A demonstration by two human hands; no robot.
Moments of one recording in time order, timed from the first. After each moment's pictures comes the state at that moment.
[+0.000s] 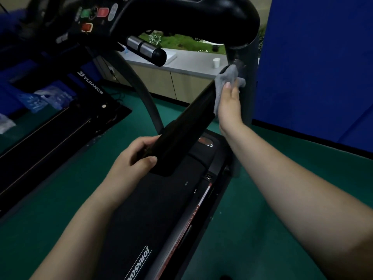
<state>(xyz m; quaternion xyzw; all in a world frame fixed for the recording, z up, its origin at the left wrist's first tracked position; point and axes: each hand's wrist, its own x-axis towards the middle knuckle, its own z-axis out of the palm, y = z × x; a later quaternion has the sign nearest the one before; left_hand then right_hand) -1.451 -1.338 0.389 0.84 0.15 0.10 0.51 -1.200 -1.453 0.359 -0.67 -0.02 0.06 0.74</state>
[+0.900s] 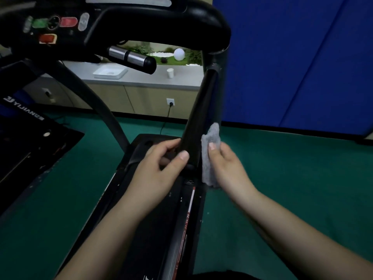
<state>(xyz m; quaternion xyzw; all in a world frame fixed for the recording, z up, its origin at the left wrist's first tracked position) -1.447 -1.307 0.387 0.86 0.05 0.07 0.50 -1.399 -1.462 0.359 -0.76 0.00 0.07 0.65</state>
